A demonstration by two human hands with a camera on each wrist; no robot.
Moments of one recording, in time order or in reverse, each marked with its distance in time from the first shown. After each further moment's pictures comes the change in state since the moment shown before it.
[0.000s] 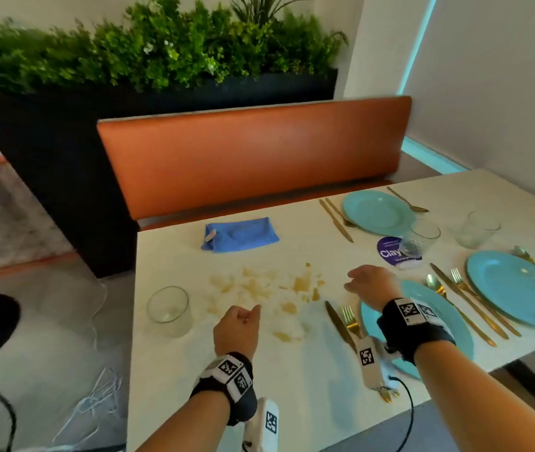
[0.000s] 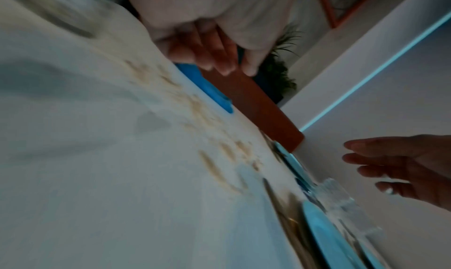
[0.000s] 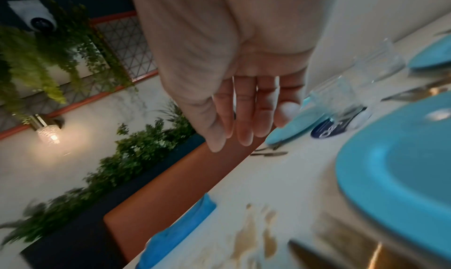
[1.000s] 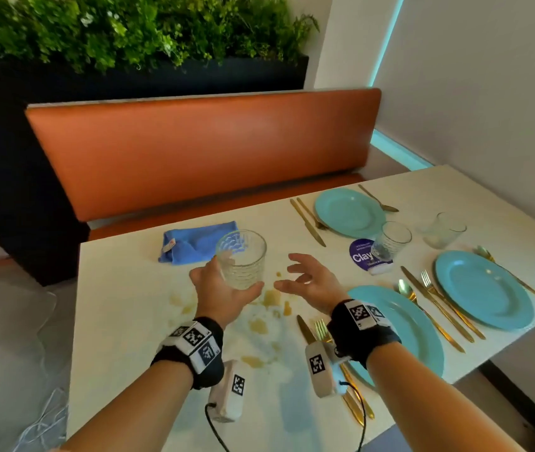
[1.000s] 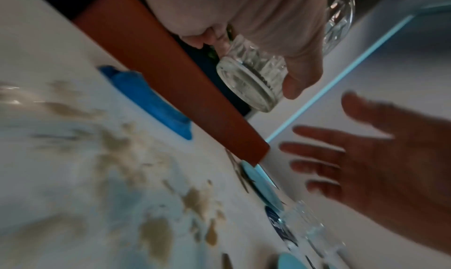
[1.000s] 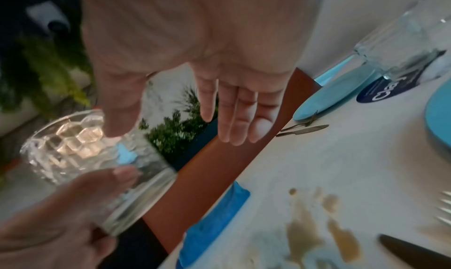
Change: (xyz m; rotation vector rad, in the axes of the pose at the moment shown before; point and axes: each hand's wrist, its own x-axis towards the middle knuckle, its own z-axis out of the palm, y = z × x) left_hand 0.056 0.079 0.008 -0.082 -0.078 0.406; right_hand 0.024 -0.044 0.023 0.357 -0.175 -0.149
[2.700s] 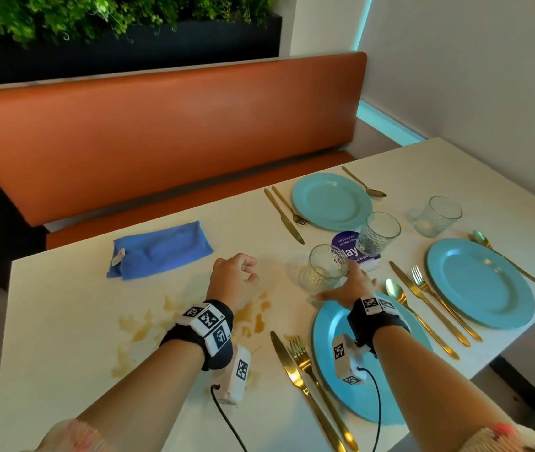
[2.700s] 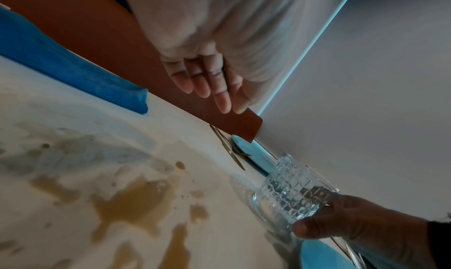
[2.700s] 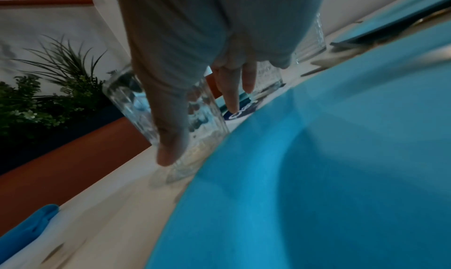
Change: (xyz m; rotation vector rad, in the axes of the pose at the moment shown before) left_hand 0.069 0.006 0.105 0.269 -0.319 0.044; right_hand 0.089 0.141 -0.081 -0.251 0.249 0.449
